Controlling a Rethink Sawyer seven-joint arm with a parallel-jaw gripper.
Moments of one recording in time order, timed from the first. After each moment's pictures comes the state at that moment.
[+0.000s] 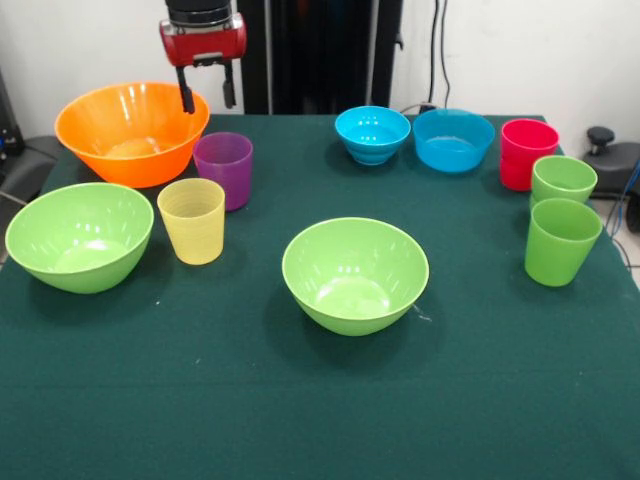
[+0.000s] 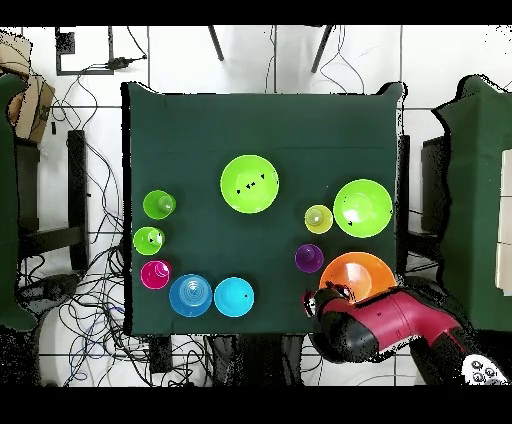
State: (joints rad) arm -1.15 -0.76 0.71 2.21 -1.11 0.45 1.90
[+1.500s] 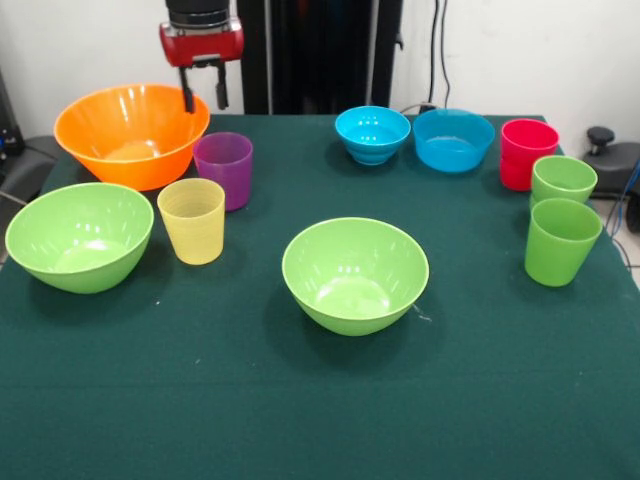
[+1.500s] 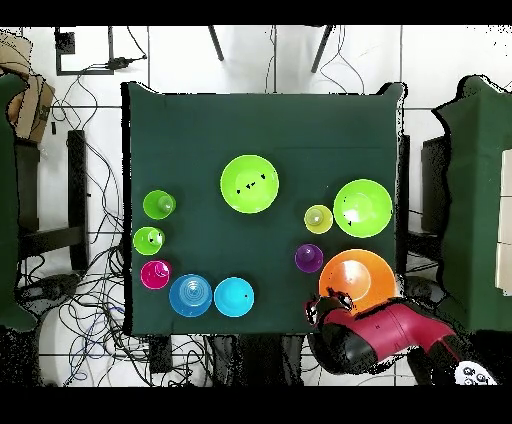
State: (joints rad) arm -1.10 -0.76 0.59 2.21 -1.18 0.34 1.90
